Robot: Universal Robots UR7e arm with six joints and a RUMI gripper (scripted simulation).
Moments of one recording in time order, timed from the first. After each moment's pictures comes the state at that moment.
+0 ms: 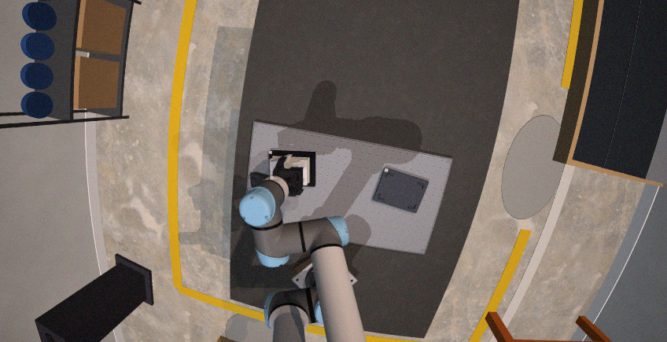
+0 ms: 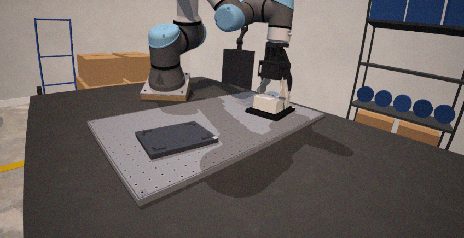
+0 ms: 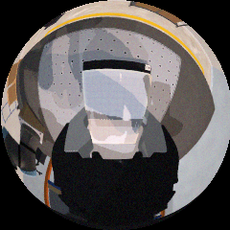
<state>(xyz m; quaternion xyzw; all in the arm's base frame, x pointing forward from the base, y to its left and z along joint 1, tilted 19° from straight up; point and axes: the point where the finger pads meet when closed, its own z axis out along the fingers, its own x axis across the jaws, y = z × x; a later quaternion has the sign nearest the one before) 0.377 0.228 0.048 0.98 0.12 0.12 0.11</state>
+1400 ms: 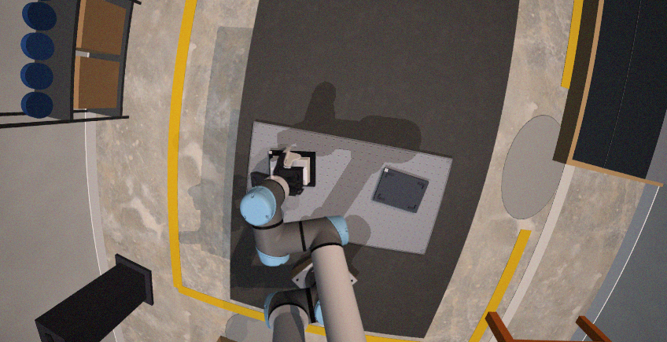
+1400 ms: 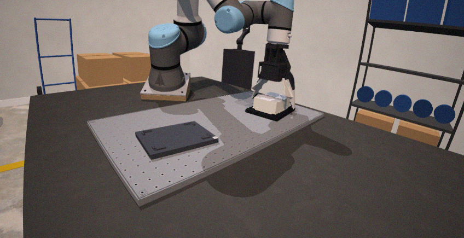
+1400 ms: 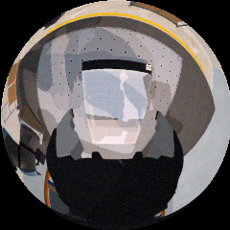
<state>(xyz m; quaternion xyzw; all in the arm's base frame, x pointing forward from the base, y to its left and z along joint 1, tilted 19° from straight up) 0.379 0.227 0.044 0.98 0.12 0.12 0.11</state>
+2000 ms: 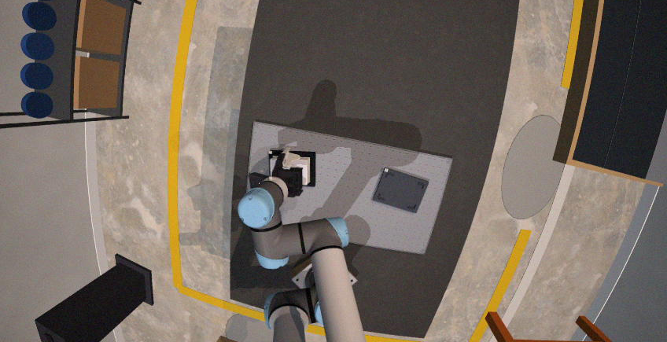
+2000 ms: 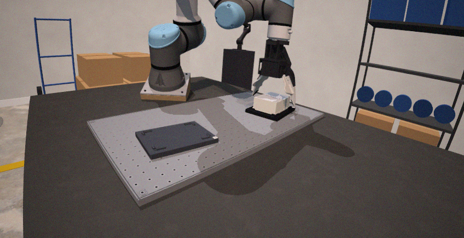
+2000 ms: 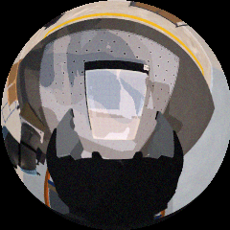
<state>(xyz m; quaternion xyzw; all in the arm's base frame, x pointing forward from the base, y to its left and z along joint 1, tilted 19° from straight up) 0.375 0.229 0.055 0.98 0.12 0.12 0.11</state>
